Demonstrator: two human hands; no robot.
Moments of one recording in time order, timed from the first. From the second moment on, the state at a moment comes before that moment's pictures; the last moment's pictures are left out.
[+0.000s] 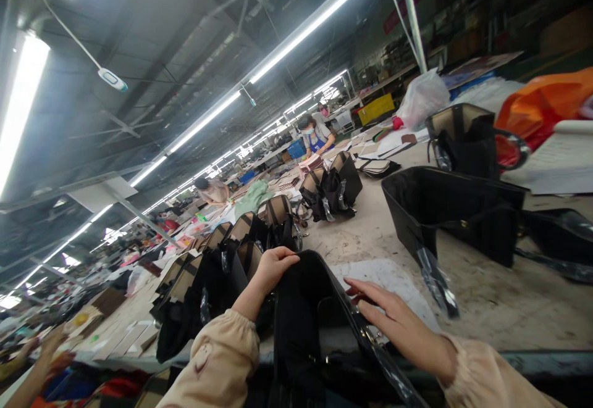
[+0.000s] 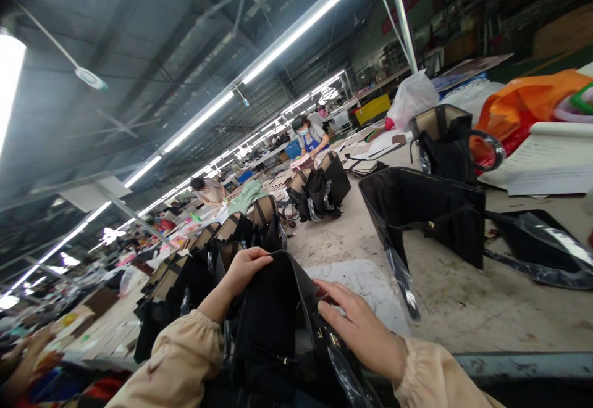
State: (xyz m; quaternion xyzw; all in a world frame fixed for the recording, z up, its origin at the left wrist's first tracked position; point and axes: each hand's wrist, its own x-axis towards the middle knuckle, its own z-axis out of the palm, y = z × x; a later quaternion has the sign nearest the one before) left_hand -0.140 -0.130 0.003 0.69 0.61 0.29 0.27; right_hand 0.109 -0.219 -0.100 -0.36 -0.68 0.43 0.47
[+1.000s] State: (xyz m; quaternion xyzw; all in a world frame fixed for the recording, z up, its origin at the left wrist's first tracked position) left_hand -0.174 -0.175 -0.071 0.67 0.29 0.66 0.20; right_hand 0.099 -0.214 -0.040 -0.46 -0.78 0.08 0.41
